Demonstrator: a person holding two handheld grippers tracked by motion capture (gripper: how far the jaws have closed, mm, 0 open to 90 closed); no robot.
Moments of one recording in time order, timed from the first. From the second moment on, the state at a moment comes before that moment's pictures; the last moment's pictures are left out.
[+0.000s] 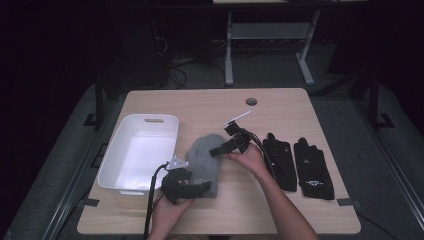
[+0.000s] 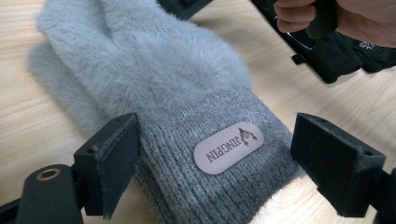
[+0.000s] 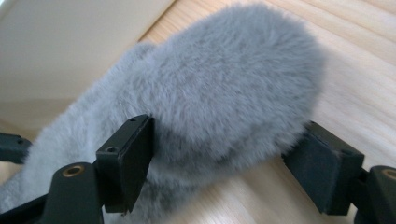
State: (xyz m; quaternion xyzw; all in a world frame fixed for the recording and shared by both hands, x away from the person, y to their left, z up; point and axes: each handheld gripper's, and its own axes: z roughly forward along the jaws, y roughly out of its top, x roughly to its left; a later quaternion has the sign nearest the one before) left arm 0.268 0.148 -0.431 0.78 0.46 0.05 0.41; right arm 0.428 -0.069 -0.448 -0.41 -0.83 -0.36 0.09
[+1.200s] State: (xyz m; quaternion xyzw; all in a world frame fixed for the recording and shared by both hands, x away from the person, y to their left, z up) left arm 0.277 0.134 -0.429 0.81 0.44 0.01 0.40; right arm 0.412 -0.098 -0.441 -0.41 -0.82 -0.39 0.11
